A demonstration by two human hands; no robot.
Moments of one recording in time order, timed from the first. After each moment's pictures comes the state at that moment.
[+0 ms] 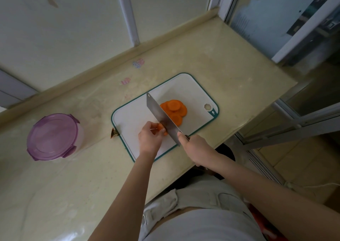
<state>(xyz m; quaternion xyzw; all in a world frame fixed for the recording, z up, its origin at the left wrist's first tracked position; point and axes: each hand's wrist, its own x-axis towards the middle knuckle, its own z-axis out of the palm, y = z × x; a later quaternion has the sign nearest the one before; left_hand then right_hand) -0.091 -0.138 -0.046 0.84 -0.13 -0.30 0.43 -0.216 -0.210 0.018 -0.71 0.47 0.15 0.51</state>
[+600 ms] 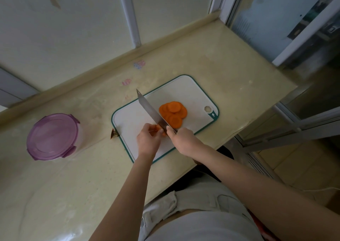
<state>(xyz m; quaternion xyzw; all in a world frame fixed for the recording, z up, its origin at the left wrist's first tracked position) -0.090 -0.135 -0.045 0.85 -0.13 -0.28 0.43 -0.178 -0.209 0.014 -0.75 0.45 0.13 0.46</state>
